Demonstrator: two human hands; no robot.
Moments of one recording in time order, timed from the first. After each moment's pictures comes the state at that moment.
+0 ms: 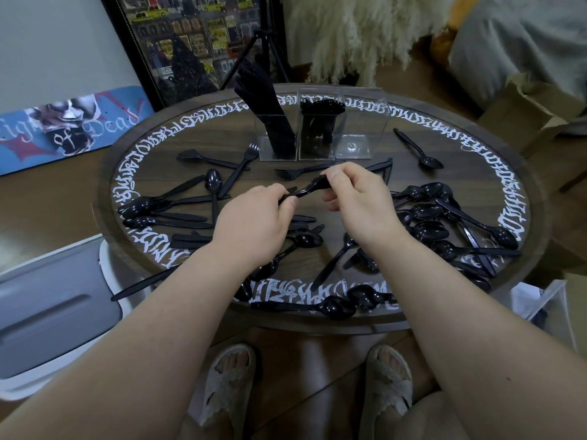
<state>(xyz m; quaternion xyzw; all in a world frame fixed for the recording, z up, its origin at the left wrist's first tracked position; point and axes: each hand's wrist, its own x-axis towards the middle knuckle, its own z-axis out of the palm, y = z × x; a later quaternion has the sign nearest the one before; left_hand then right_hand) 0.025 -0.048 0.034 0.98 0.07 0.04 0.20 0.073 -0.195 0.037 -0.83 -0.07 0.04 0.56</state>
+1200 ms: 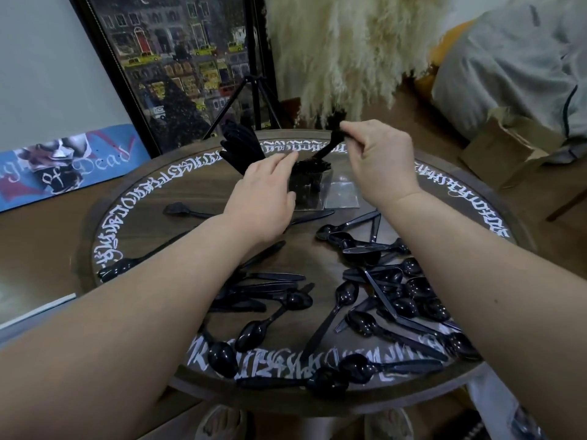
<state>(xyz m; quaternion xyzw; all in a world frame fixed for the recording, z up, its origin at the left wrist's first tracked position) 0.139 -0.038 0.064 0.98 -0.02 0.06 0.17 0.204 -0.209 0.092 -0.91 -0.23 -0.24 0.26</state>
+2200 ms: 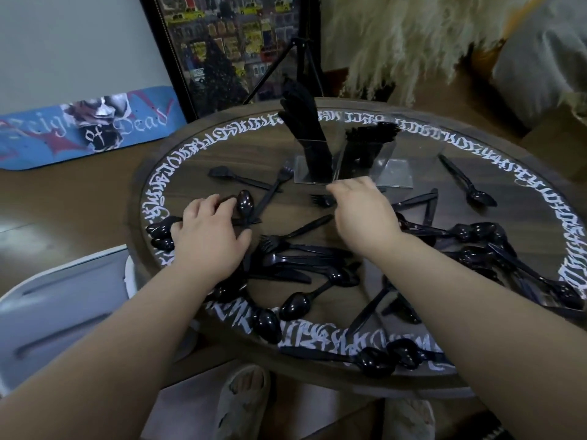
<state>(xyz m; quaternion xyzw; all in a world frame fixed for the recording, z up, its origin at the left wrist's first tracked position) 0.038 0.056 -0.002 0.97 0.24 -0.02 0.09 0.148 -0.142 0.001 -0.95 -0.30 -0.03 0.11</state>
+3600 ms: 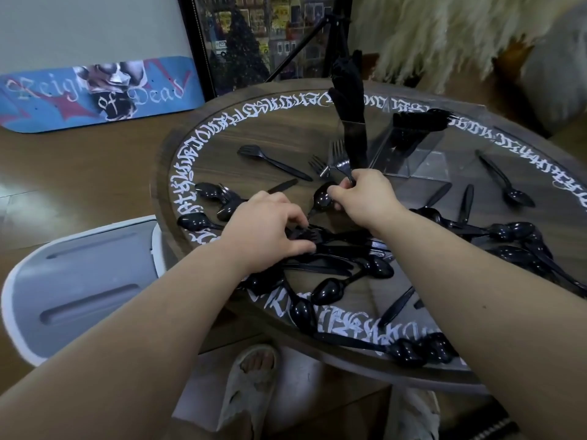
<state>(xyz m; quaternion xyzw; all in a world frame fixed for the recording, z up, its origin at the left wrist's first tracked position) 0.027 0.058 0.001 0.98 0.03 -0.03 0.20 0.139 -0.089 0.001 -0.91 -0.09 0.15 0.39</state>
